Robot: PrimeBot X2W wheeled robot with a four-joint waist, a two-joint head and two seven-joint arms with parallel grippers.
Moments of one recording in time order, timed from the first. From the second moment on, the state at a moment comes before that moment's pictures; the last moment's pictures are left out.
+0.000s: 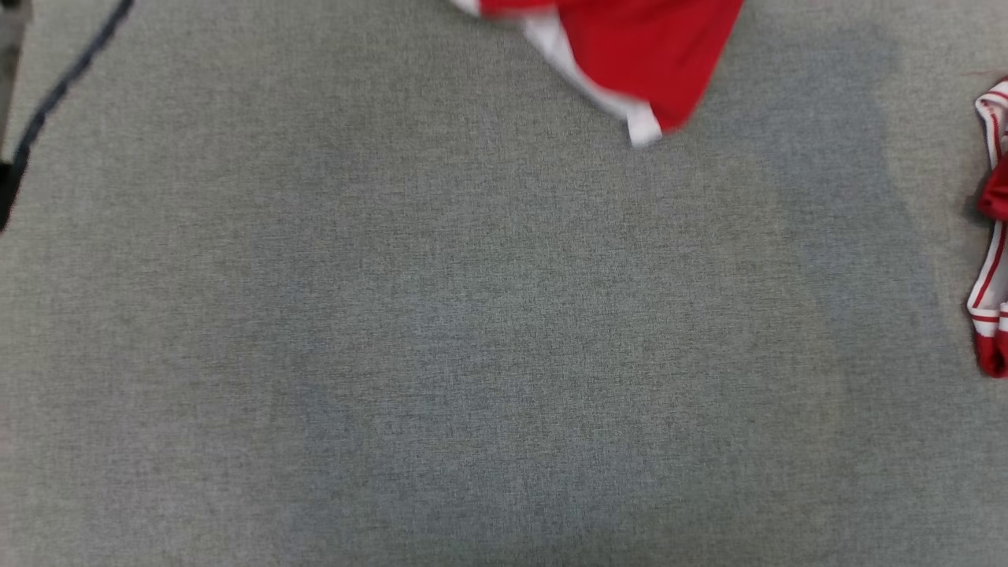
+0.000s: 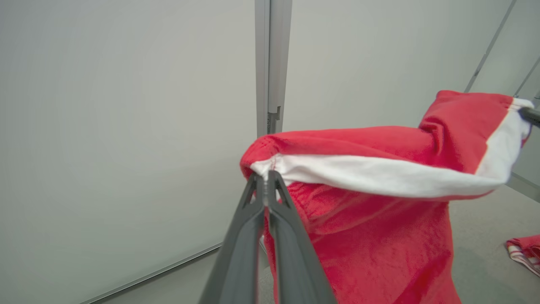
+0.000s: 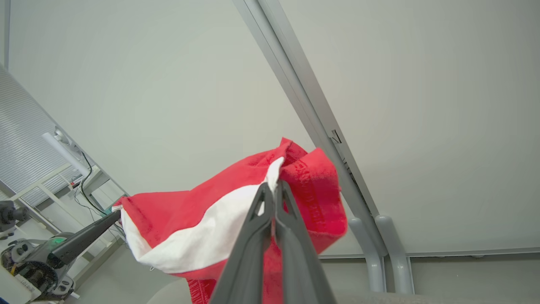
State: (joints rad) left arm -1.40 0.39 -0.55 0.45 -0.80 -0.12 0.35; right arm -1.19 -0.38 0.33 0.30 1.12 0.13 0.20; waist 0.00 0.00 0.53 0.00
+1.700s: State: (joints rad) left arm -0.48 0.78 -1.10 -0.15 -1.28 0.18 0.07; right arm -0.34 -0.69 0.76 0.10 1.49 0.13 -0.21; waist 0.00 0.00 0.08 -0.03
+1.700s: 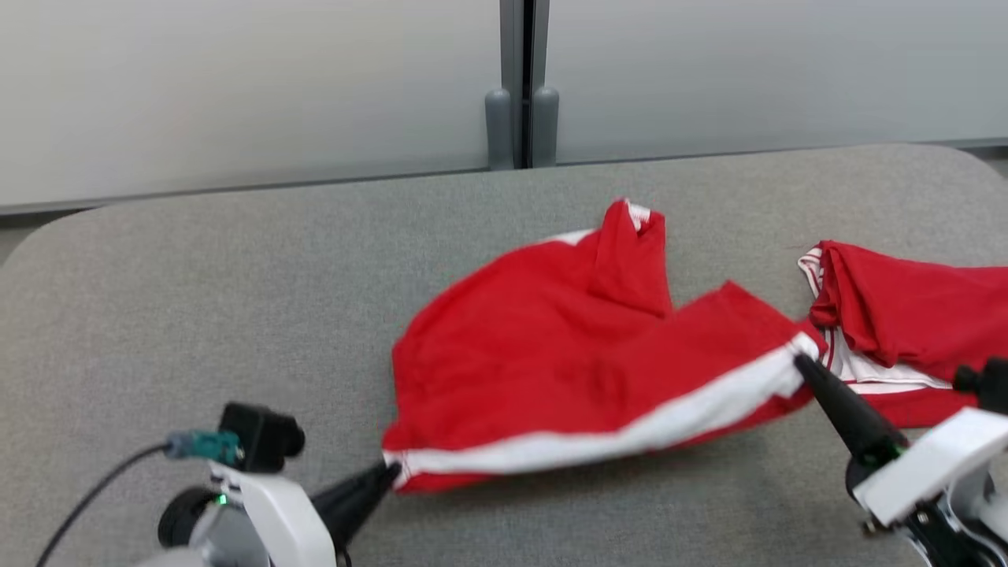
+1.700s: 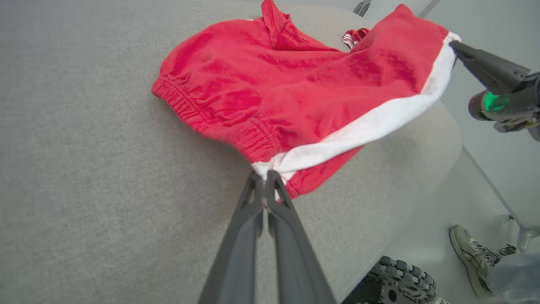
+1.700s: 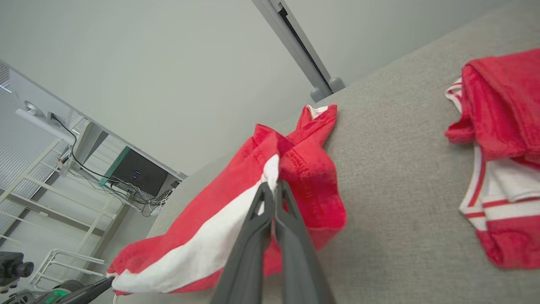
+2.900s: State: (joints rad) left arm -0.70 0.74 -1.03 -0.15 -1.32 0.22 0.25; right arm -0.60 -0.59 0.57 0.15 1.35 0.13 -0.17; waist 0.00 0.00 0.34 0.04
